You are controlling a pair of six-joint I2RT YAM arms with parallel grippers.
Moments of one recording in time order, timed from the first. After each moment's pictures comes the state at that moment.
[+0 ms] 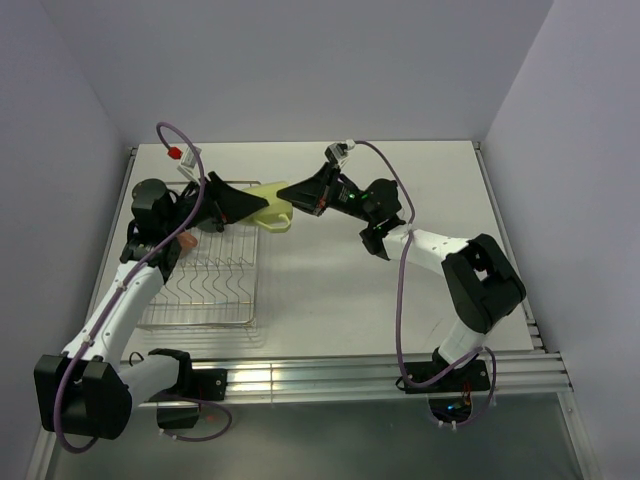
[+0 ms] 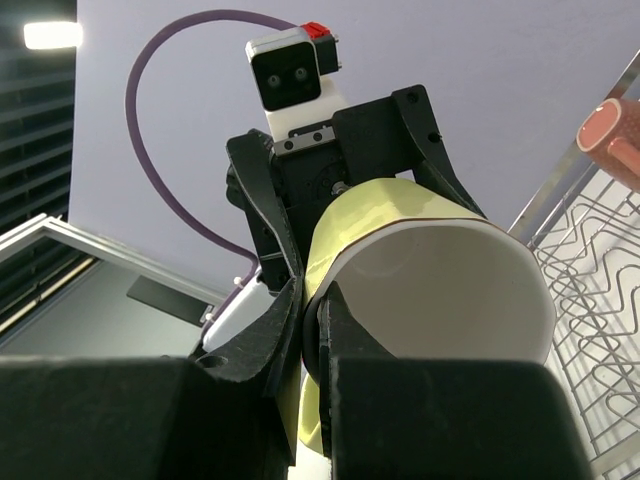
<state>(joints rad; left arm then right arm) -0.15 1.09 0.84 0.22 0.83 -0.83 0.58 1.67 0.98 1.10 -0.68 1.54</state>
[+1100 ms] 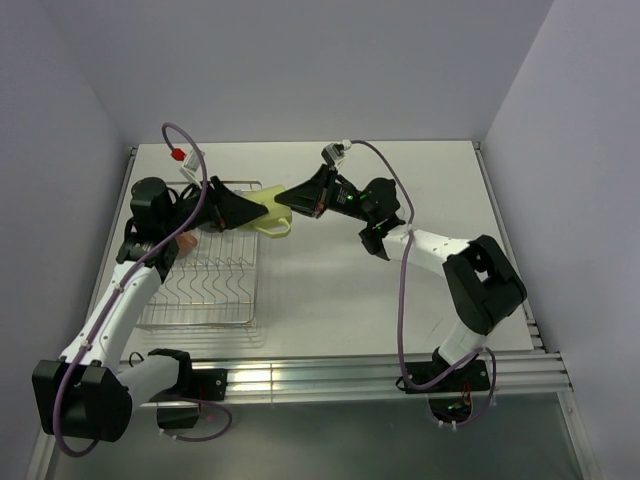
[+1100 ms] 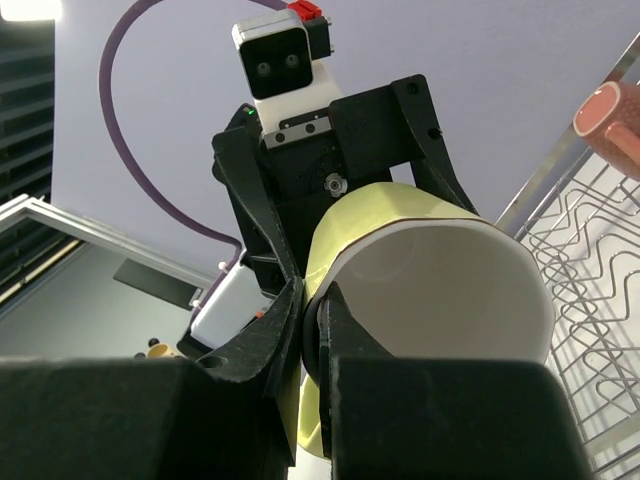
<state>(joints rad) -0.15 1.08 0.87 0.09 0.88 -0.75 0.58 1.67 0.98 1.07 -0.71 1.50</state>
